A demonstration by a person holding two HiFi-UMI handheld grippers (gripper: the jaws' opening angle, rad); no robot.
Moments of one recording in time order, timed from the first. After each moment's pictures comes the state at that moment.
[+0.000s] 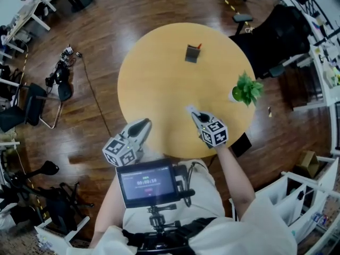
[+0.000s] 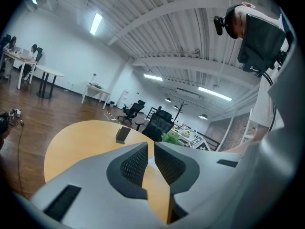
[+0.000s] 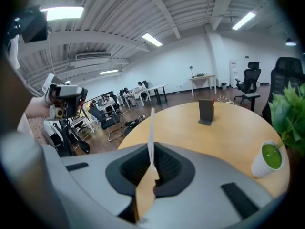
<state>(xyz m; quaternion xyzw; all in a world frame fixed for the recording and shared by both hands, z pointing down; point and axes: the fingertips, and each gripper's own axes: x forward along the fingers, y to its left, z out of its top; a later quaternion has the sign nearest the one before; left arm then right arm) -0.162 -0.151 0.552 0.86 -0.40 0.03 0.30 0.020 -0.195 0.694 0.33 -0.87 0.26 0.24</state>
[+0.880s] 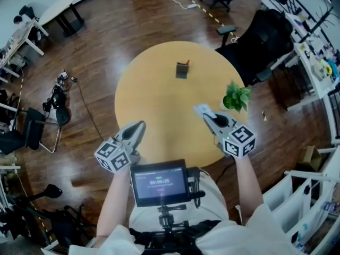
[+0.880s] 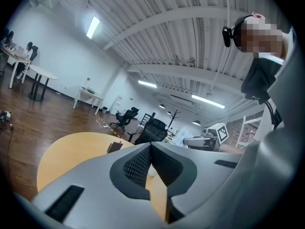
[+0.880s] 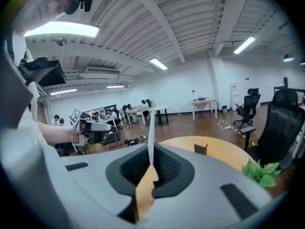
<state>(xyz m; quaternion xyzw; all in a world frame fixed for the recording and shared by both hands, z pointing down) -0.159 -0.190 0.472 0.88 -0.36 -0.01 0.29 0.059 -0.206 0.469 0.35 -0.91 0.18 0.16</state>
